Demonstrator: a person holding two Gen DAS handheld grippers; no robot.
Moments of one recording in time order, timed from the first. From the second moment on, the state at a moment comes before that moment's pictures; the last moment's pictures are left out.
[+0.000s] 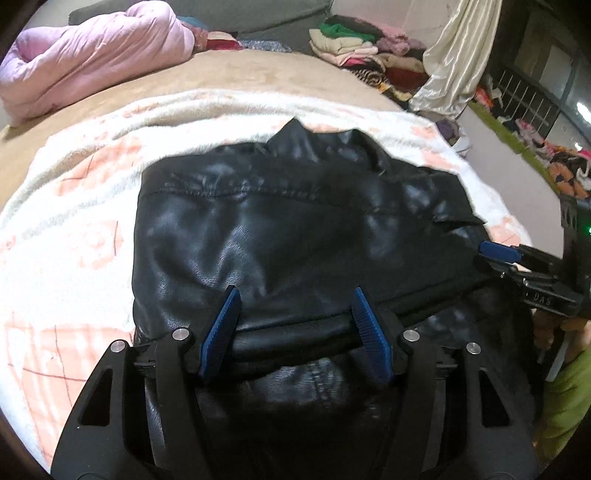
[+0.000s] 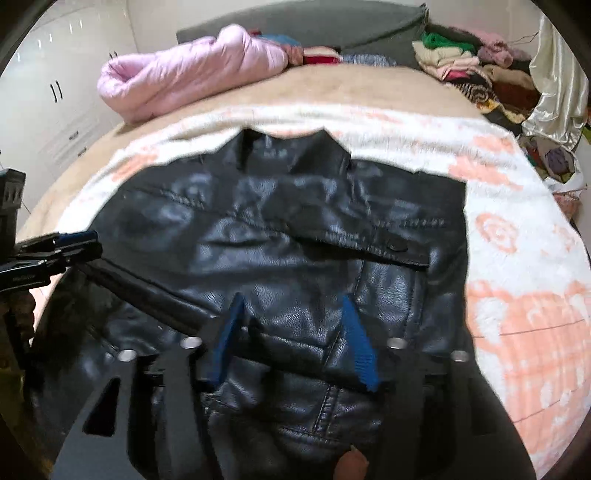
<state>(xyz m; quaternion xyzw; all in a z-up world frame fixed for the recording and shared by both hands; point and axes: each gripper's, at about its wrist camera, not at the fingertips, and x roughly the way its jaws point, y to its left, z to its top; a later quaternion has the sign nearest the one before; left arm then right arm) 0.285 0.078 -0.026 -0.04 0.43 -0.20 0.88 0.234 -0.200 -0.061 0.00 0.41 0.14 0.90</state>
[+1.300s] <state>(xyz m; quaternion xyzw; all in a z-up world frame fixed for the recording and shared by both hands) 0.207 0.065 0.034 -0.07 0.38 -0.22 0.90 0.137 -0.207 0.021 0.06 0.29 0.17 0.94</state>
